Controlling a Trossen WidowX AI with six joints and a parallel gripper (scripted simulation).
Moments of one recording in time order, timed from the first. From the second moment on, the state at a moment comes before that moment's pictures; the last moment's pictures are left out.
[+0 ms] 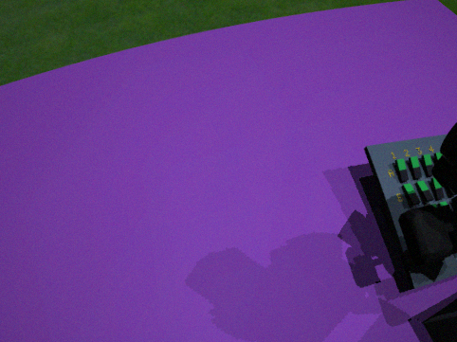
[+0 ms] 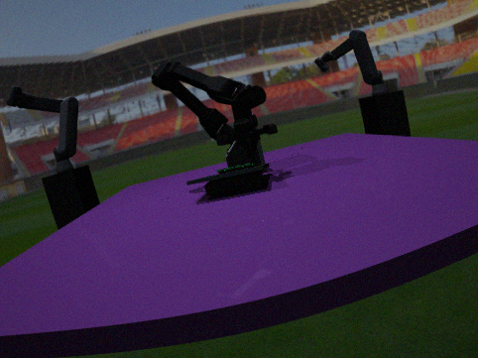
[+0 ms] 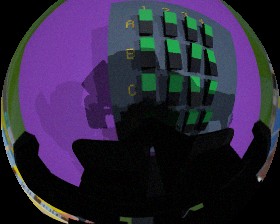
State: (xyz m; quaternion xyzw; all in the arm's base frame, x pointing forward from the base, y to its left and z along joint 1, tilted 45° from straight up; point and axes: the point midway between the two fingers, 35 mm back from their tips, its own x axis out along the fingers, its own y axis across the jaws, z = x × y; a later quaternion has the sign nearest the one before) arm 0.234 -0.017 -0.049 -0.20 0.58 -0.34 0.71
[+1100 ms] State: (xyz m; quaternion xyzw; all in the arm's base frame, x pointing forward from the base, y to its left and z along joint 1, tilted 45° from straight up) arm 0.235 -0.020 -0.051 -0.21 0.58 -0.34 0.71
